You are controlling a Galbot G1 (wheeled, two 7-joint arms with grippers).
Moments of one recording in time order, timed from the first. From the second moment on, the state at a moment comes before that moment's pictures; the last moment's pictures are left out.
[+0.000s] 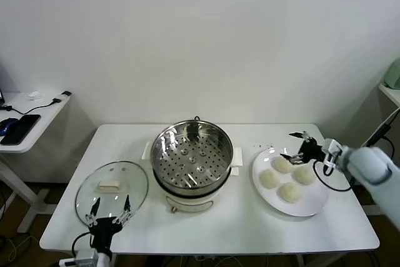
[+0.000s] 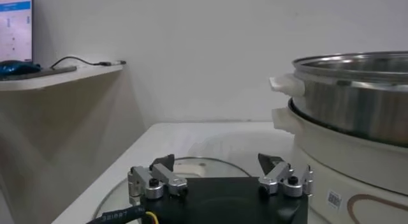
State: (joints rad) left arm 1.69 -1.48 -0.62 -1.97 -0.10 0.02 -0.10; right arm -0.33 0.55 -0.32 1.32 0.17 -0.10 -0.85
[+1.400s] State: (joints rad) left arm 1.71 -1.49 -0.63 -1.94 -0.08 0.01 -0.09; right arm 0.15 0.97 -1.07 0.71 0.09 -0.18 -1.06
